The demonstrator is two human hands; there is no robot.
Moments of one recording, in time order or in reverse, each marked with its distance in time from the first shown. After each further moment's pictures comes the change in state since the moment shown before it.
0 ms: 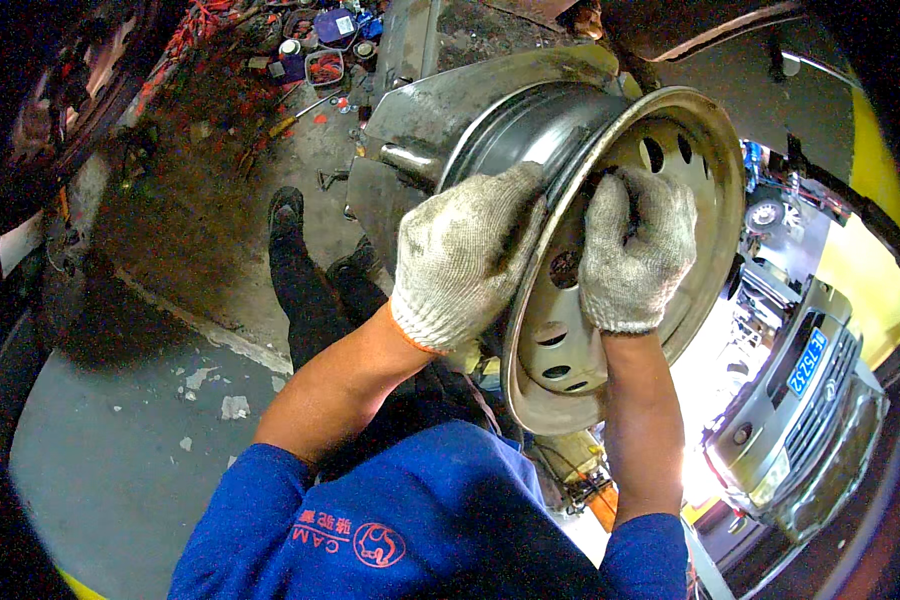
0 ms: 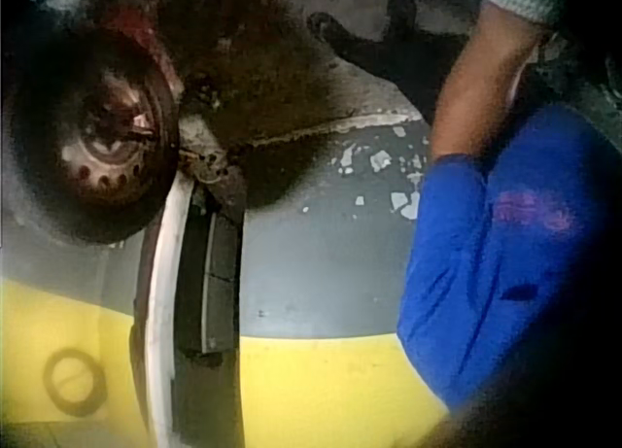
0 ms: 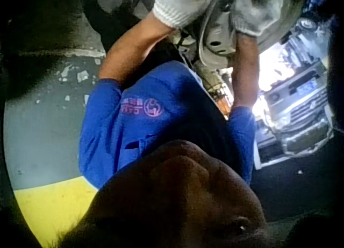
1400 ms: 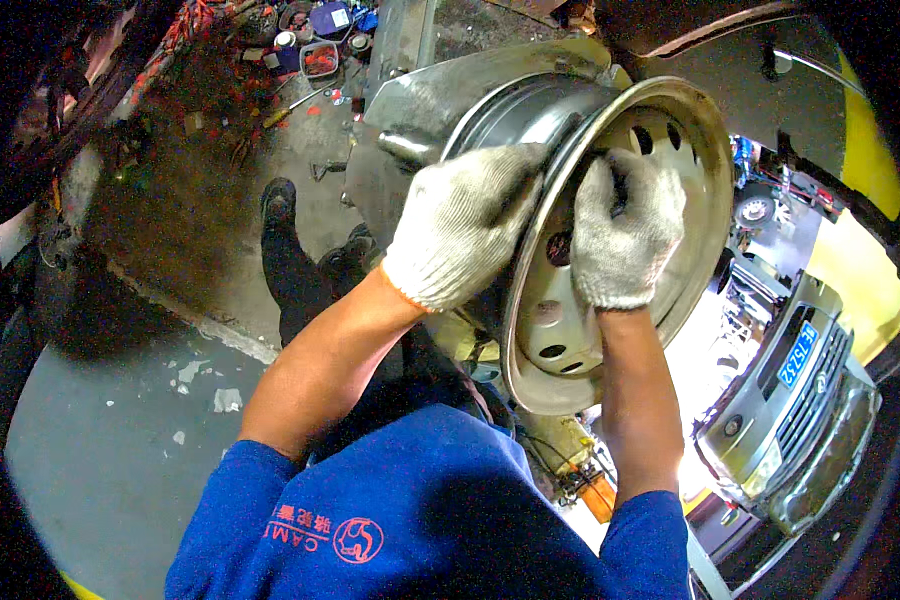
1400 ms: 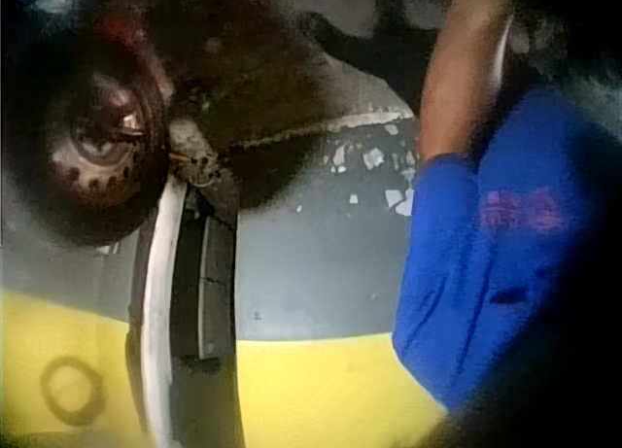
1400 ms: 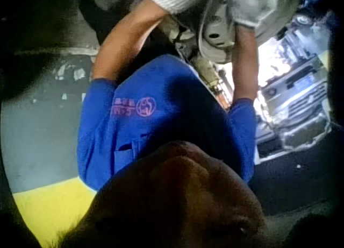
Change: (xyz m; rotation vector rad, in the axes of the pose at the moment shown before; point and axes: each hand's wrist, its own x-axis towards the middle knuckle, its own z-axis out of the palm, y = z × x) left_hand 0.010 -0.008 -0.001 -0.137 -0.105 -0.046; right_hand -0.001 -0.002 -0.001 -0.095 -0.017 -0.027
